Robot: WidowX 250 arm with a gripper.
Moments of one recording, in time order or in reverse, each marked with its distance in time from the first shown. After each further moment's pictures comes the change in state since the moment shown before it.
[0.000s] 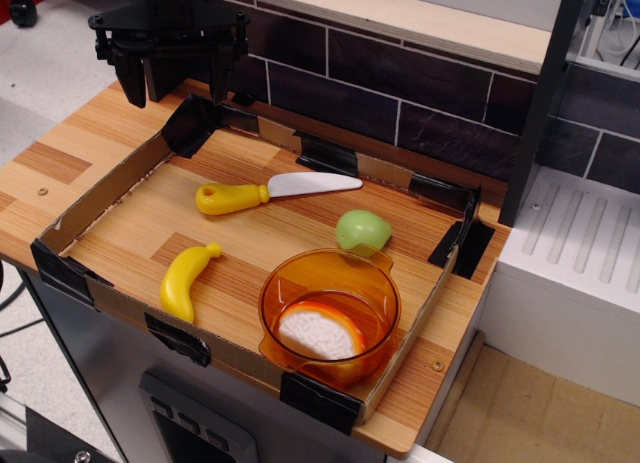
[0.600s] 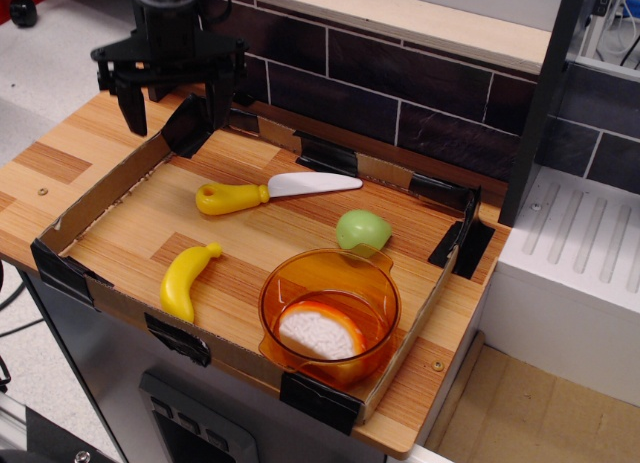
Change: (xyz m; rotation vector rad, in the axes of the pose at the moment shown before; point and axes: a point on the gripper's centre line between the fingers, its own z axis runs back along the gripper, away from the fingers) arm -0.015 -0.003 -0.015 0.018 0.011 0.096
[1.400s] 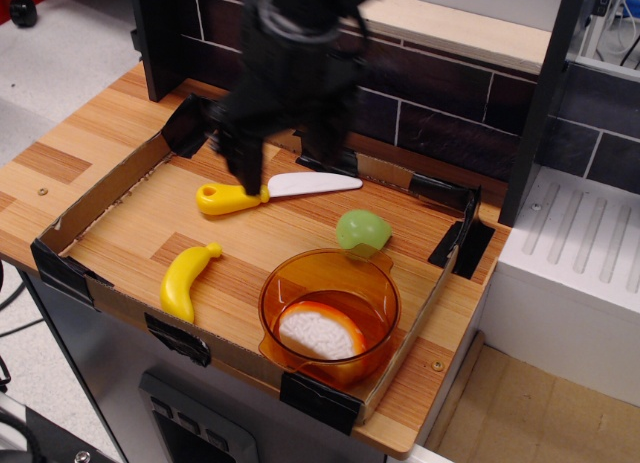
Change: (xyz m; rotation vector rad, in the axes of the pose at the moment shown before) arm -0.101 -0.053 0.050 0.032 0.017 0.356
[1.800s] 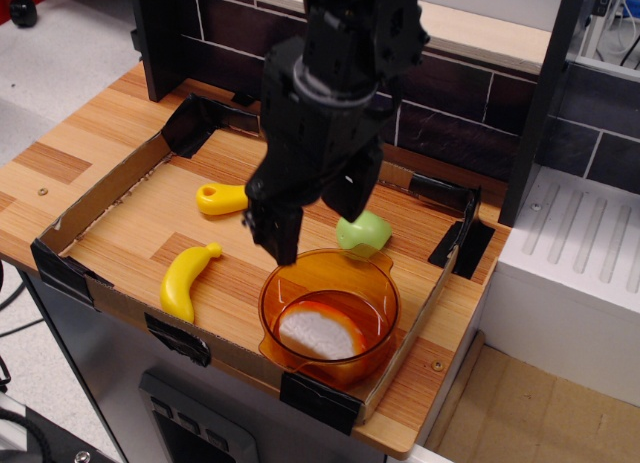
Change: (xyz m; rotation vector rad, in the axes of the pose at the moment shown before) arm -0.041 0.012 -0.008 0.016 0.063 0.172
